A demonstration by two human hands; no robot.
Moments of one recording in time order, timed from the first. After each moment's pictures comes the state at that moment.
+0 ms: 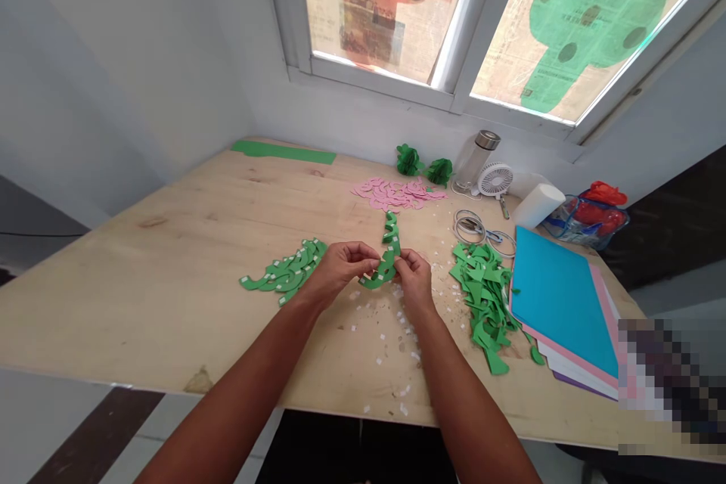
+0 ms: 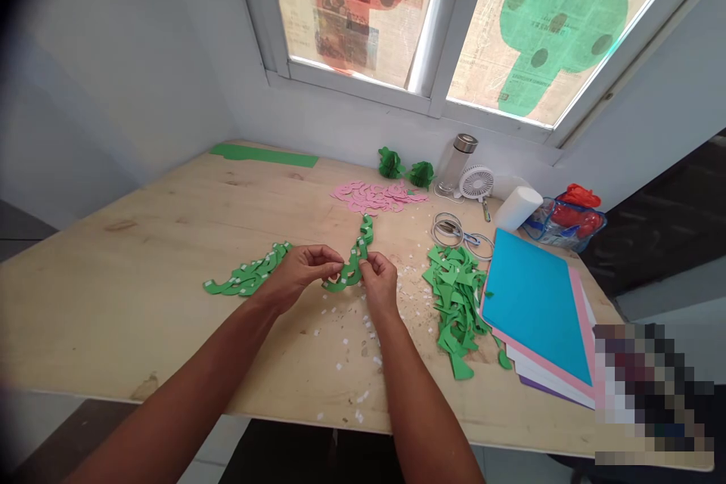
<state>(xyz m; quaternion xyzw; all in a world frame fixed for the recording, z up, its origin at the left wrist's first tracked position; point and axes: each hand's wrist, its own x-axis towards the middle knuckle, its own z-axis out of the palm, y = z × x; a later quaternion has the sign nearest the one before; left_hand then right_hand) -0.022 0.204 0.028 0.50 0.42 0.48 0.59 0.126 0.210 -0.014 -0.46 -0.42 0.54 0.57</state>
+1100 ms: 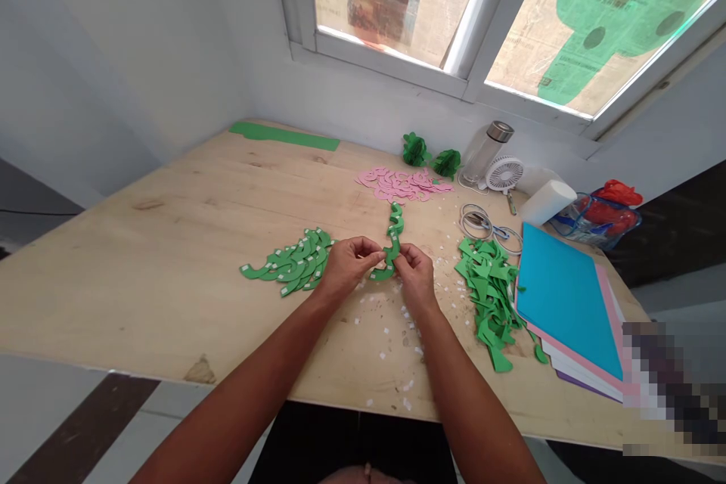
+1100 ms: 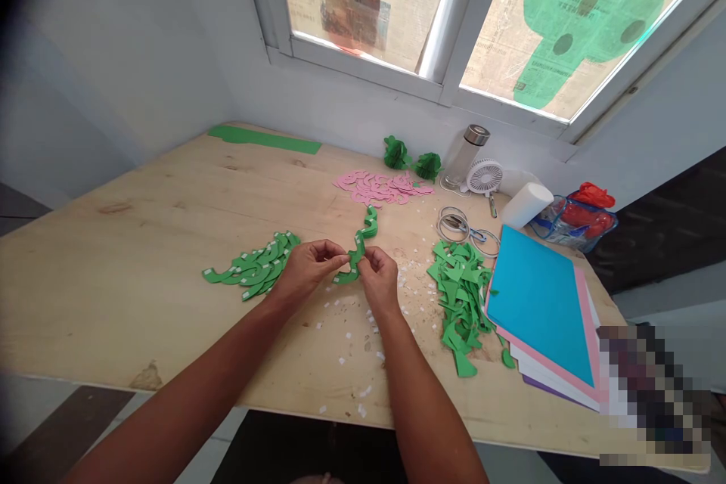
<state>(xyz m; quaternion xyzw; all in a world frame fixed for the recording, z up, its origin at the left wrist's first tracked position) -0.011 0.204 0.013 0.48 0.51 0.52 0.49 0.120 0.209 -0.012 -0.45 -0.46 0.53 0.55</state>
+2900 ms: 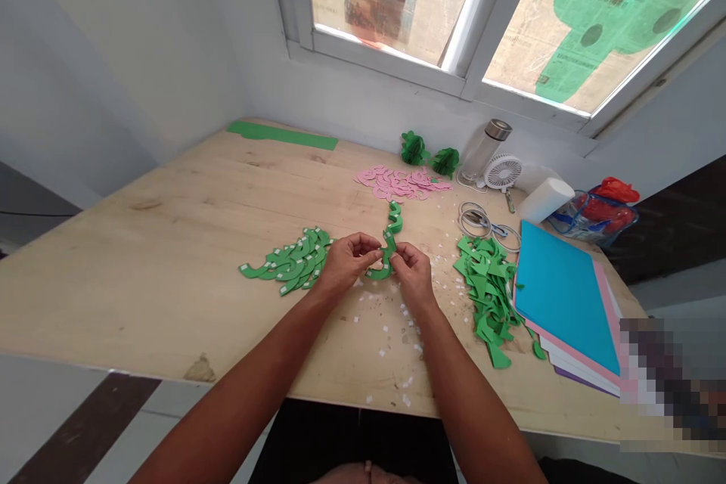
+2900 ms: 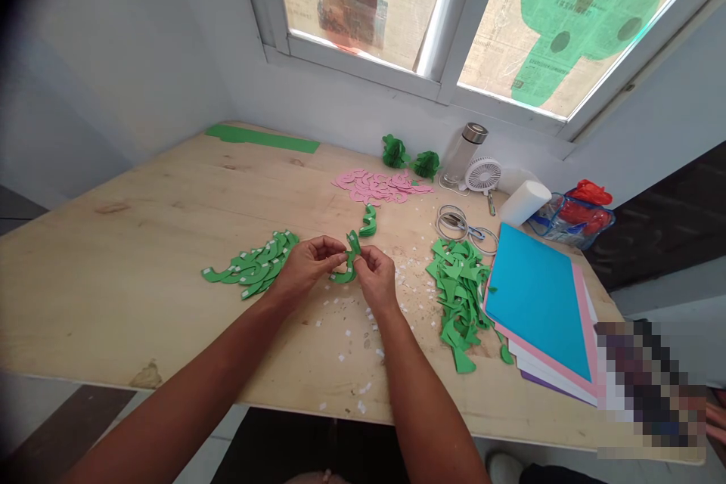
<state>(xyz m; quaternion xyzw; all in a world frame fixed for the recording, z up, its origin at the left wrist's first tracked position) -0.013 0.207 0.008 0.44 0.48 0.52 0.55 0.121 0.207 -0.009 -0.45 -0.50 0.52 0.53</state>
